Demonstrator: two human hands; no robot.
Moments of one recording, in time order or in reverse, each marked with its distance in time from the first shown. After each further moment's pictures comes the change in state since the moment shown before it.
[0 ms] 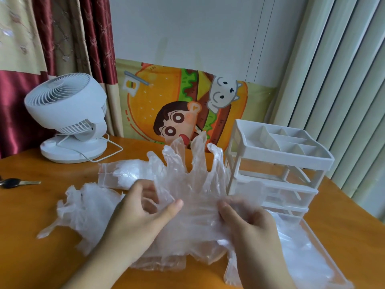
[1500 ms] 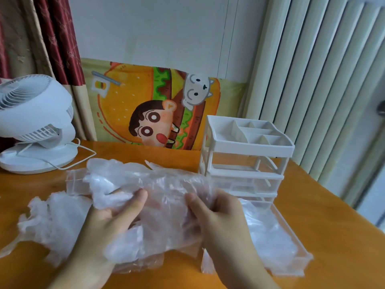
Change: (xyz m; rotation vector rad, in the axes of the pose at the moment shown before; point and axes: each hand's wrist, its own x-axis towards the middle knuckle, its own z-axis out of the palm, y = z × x) left_hand -0.010 0.015 0.012 -0.632 -0.132 -0.048; right_hand -0.011 -0.017 -0.003 -0.146 -0.080 -0.143
